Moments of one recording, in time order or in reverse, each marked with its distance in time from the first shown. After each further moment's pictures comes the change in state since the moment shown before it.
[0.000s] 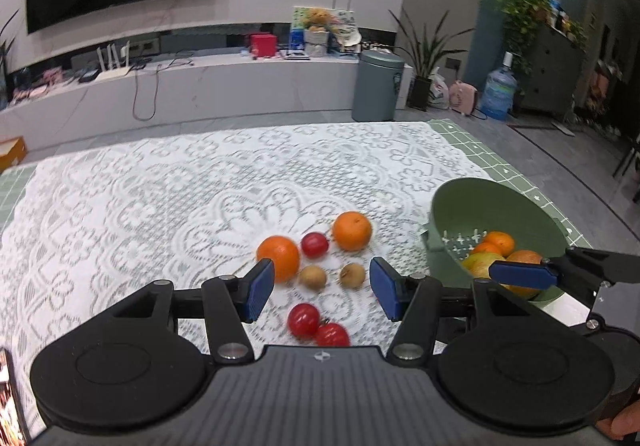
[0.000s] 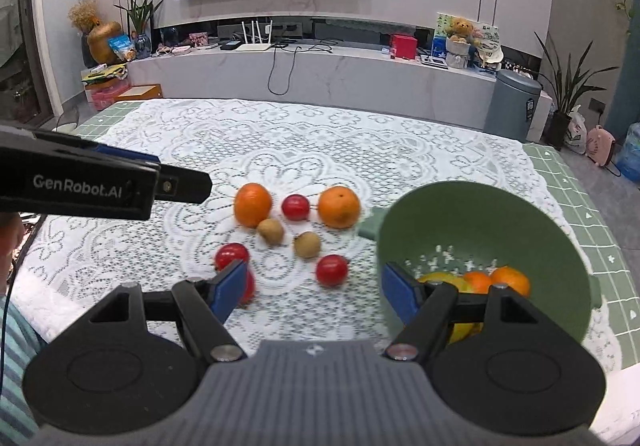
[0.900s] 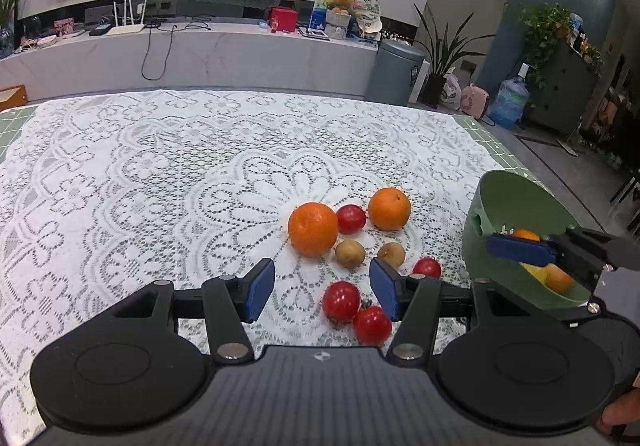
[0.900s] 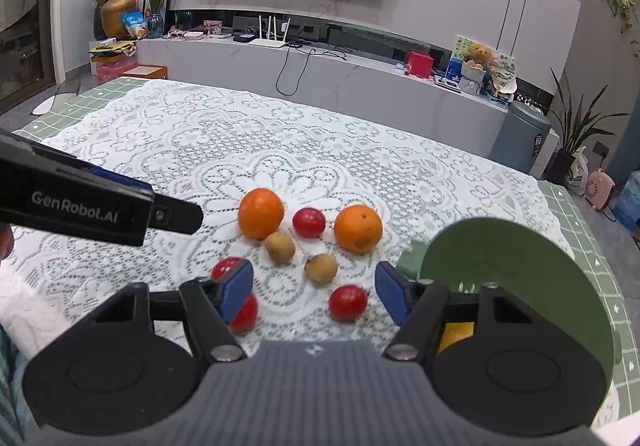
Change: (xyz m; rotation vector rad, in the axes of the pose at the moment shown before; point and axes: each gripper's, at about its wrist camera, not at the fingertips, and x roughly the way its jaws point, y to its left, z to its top) left arm 0.028 0.046 -0.016 -0.110 0.048 -0.038; right arm 0.045 0.023 0.017 -0.144 -0.010 -0.039
